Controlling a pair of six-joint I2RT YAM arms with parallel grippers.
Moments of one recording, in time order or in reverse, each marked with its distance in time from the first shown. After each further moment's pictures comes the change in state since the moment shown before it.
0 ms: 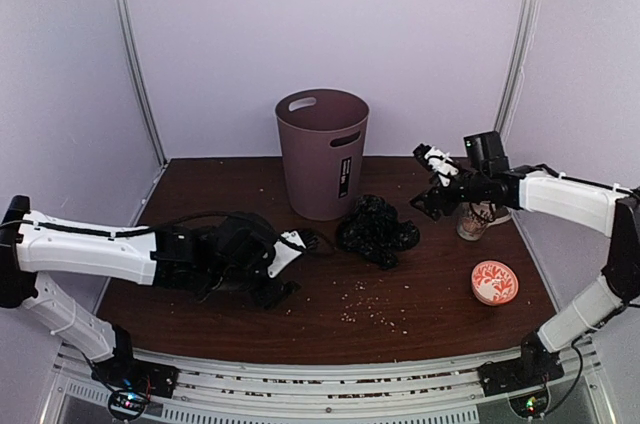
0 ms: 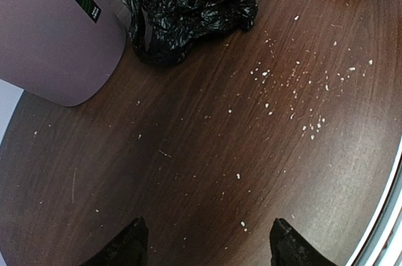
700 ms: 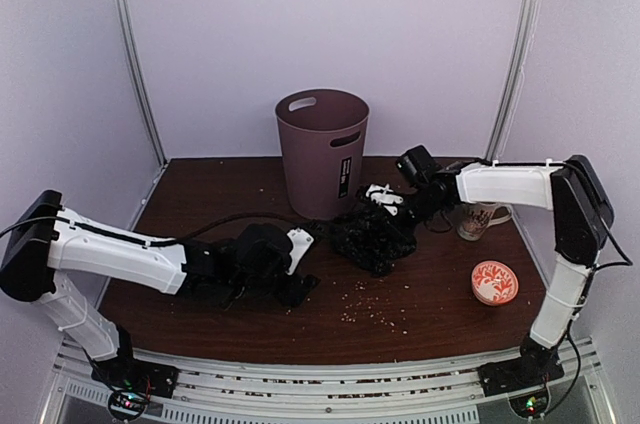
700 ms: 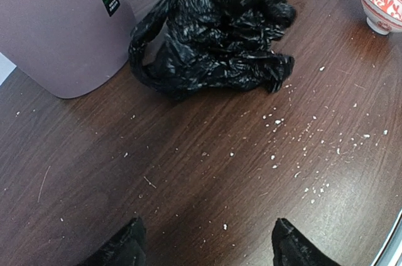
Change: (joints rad) left arm 0.004 0.148 -0.048 0.293 -0.050 -0.225; right arm 0.235 0.360 0.264 -0.281 -0.005 -0.029
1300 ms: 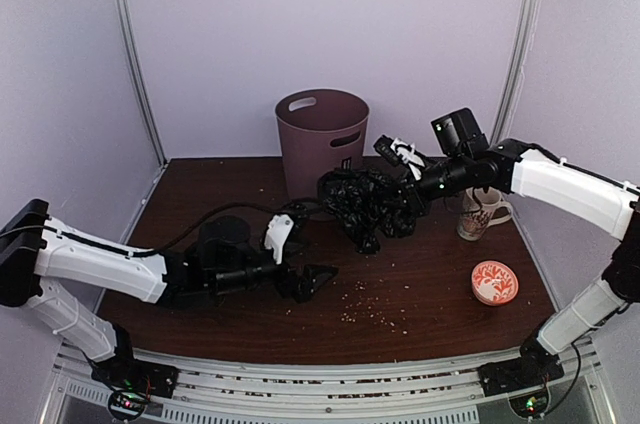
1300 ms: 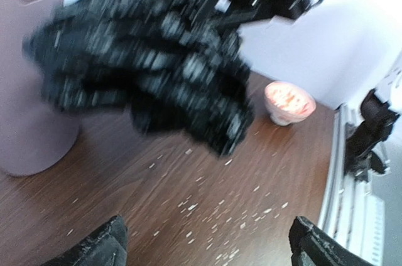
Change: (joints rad) left arm 0.046 -0.107 -0.187 0.520 0.299 -0.040; right arm 0.013 -0.343 -0.007 -0.039 -0.240 0.198
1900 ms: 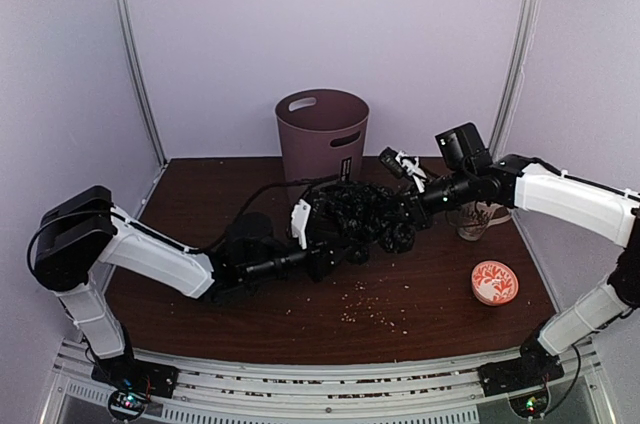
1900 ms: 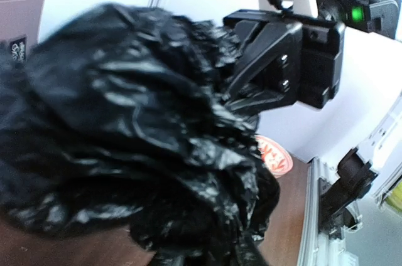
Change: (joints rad) left arm 0.039 0.316 0.121 0.388 0.113 -0.170; right arm 0.000 -0.040 -0.128 0.091 -0.083 0.069
